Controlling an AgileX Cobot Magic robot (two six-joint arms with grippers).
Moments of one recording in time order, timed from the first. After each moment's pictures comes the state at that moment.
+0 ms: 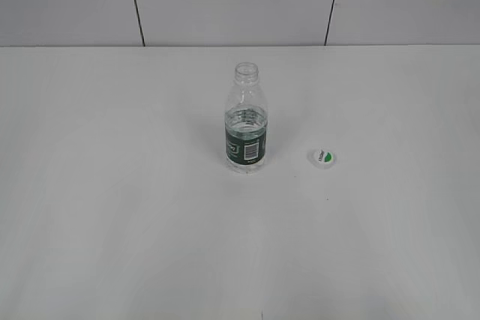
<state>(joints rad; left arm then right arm) 0.11 -0.01 -0.53 -0.21 1.09 0.25 0.00 -0.01 -0.51 0.17 1.11 -0.26</state>
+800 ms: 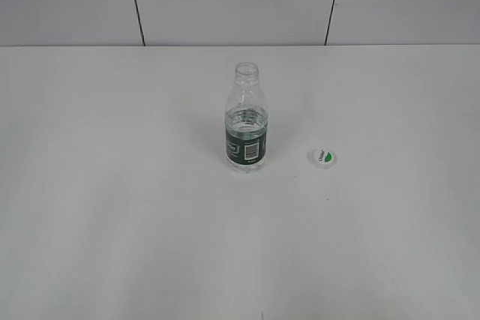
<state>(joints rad) 0.09 -0.01 -0.53 -0.09 1.08 0.10 0.04 -0.01 -0.51 0.17 1.11 -0.25</state>
